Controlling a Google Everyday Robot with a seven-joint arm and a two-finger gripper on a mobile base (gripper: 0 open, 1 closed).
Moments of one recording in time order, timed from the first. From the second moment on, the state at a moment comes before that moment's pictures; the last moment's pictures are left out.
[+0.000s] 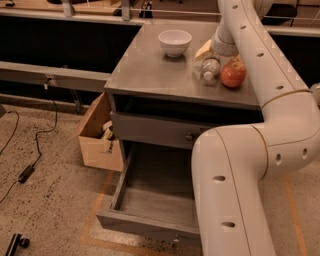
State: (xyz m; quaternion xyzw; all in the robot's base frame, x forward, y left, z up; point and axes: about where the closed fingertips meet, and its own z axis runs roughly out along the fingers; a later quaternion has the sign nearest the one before) arm 0.834 -0.222 0.840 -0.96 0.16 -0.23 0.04
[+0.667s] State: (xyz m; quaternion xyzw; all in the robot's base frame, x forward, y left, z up) arm 0.831 -0.224 0.835 -0.96 0.15 -0.22 0.02
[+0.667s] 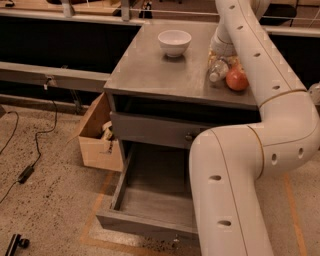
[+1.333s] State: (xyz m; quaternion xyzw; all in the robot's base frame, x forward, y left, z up) arm 0.829 -0.224 0.838 -0.96 0.15 -0.22 0.02
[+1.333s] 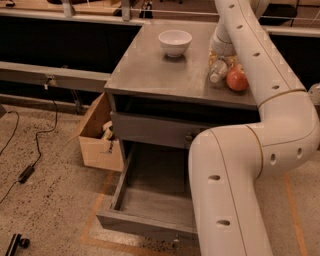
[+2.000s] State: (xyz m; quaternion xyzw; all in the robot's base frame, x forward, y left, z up) arm 0.816 -0.189 0.889 -0.96 0.16 -0.23 0.04
